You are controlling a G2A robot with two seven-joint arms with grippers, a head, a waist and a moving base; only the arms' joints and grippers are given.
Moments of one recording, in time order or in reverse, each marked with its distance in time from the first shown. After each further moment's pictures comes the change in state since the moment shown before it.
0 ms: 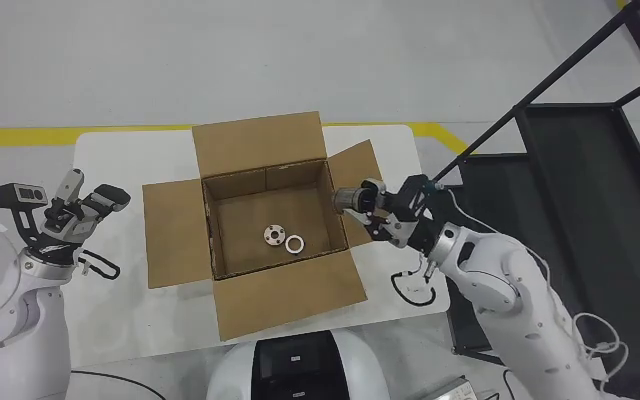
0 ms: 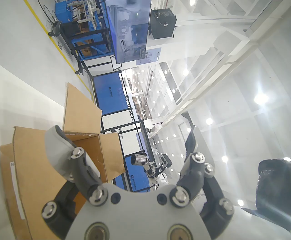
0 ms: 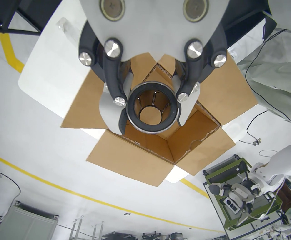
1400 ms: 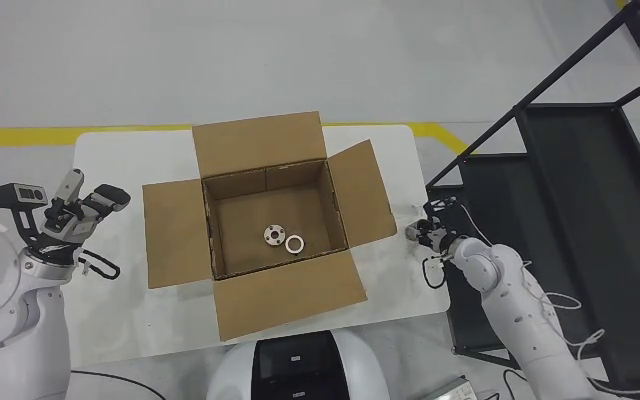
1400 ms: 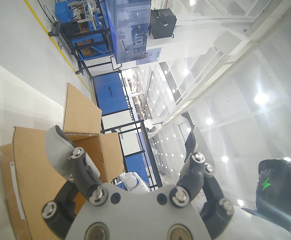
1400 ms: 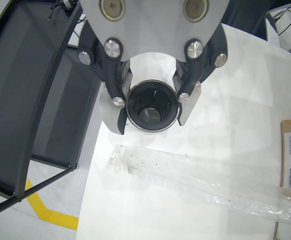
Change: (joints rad) left arm 0.000 0.000 0.000 0.000 0.000 0.000 0.000; right arm 0.136 -0.011 0.011 0.805 -0.111 0.165 0.035
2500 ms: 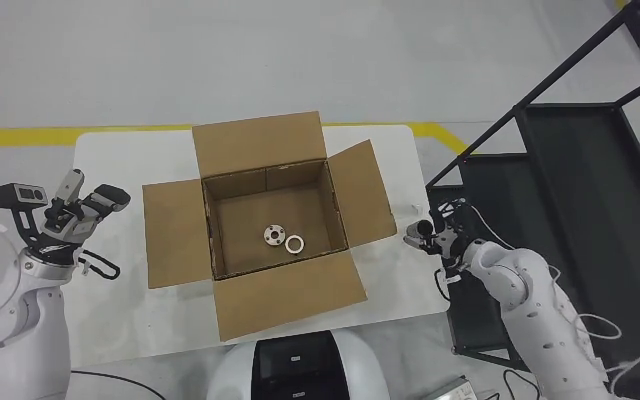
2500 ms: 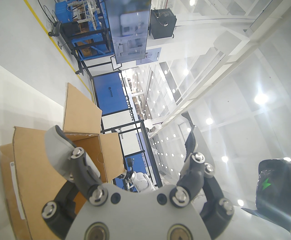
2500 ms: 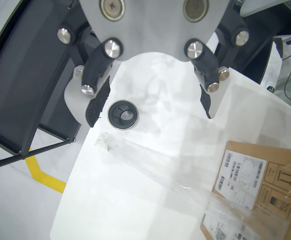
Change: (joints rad) left arm 0.000 0.000 0.000 0.000 0.000 0.000 0.000; right arm -0.165 0.028 0.137 -0.273 0.008 -0.129 0.052
